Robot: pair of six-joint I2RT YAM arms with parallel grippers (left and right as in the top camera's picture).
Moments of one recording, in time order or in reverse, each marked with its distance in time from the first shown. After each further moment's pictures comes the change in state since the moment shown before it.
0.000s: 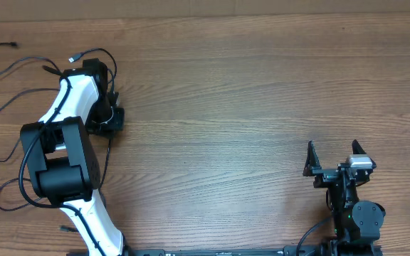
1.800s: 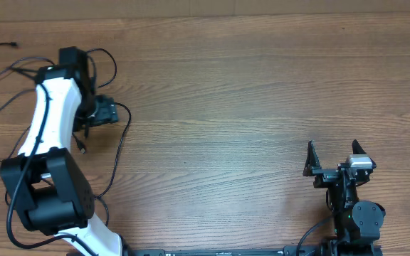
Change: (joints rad) left arm 0.056 -0.216 0.006 -0.036 -0.019 -0.241; right arm 0.000 0.000 0.000 0.001 0.000 0.000
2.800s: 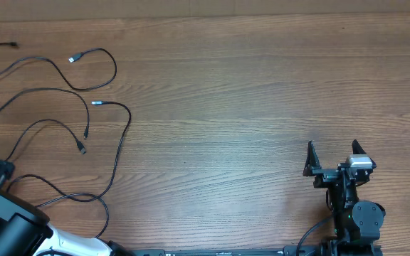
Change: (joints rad) left arm 0.780 0.001 -0.109 0.143 -0.112 -0.171; right arm 0.000 0.000 0.000 0.000 0.000 0.000
